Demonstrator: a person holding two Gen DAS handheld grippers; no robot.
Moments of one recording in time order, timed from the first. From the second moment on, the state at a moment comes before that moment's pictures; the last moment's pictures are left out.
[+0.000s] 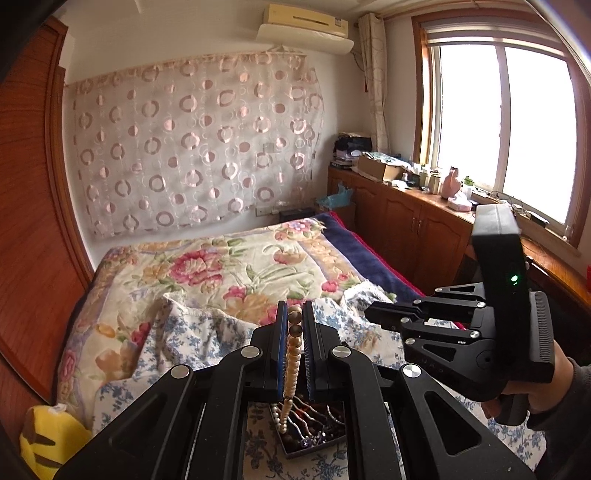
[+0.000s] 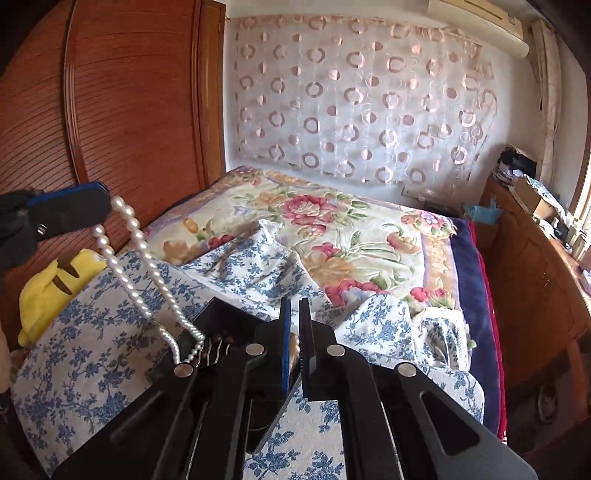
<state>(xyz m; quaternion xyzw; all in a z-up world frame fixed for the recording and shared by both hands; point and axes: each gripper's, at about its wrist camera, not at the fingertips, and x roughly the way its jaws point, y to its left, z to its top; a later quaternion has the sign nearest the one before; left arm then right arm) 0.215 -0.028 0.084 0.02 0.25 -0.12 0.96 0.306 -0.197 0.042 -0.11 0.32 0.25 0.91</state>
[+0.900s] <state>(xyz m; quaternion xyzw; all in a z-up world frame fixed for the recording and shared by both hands) 0.152 -0.005 -0.006 0.03 0.32 -0.11 0.94 0.207 -0.219 -0.022 -0.10 0.35 0.31 0.88</state>
